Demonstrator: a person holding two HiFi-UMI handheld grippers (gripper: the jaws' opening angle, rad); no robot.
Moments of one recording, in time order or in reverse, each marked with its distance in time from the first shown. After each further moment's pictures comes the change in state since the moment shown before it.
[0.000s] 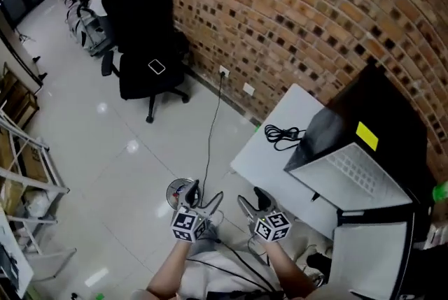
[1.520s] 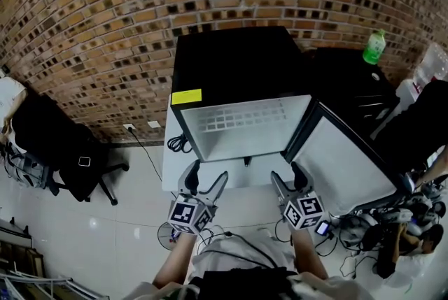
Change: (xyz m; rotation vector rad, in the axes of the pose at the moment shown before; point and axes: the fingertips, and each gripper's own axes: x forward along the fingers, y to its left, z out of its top) left arm 0.077 -0.367 0.102 0.249 -0.084 -0.673; right arm -0.424 -0.137 0.089 0.008 -0.470 -0.802
